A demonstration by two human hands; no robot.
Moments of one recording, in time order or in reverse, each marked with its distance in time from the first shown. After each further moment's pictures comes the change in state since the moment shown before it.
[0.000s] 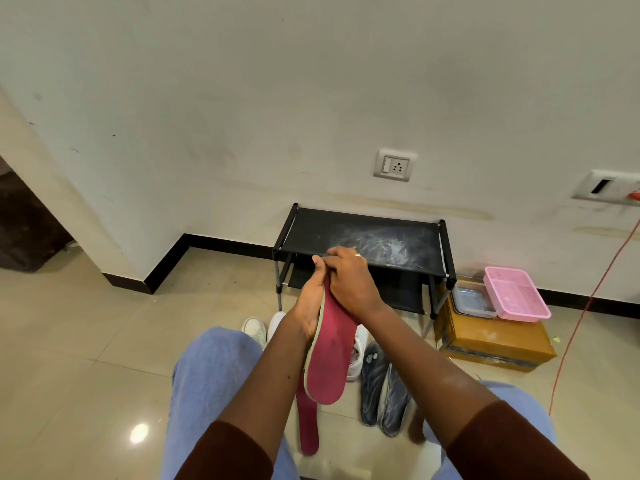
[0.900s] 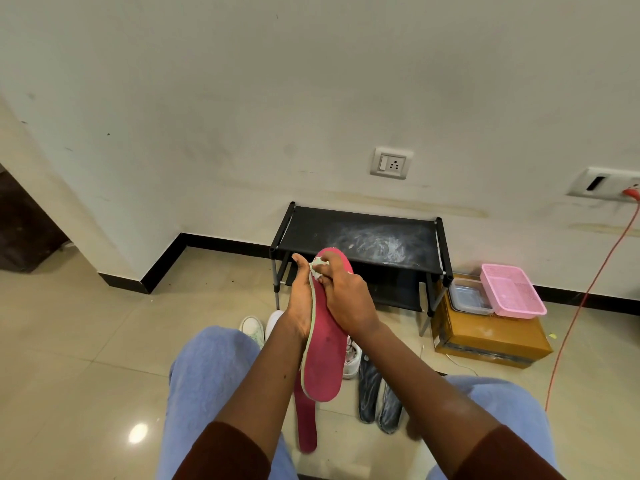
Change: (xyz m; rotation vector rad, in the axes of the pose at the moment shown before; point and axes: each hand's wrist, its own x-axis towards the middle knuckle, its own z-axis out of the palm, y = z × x) left_hand 0.004 0.000 -0.012 -0.038 -0.029 0.035; right_hand -0.027 -0.011 0.004 0.208 0.059 0.082
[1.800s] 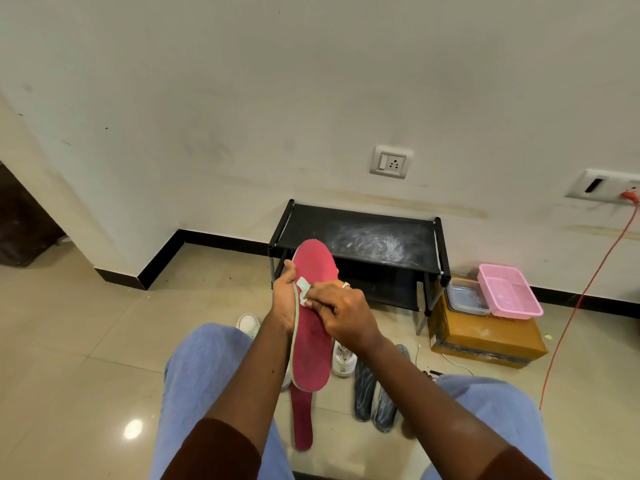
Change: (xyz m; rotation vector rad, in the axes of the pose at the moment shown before) left_hand 0.005 0.011 -0.025 0.114 0.061 0.013; right_hand -0.020 0.018 0.009 0.057 0.109 -0.447
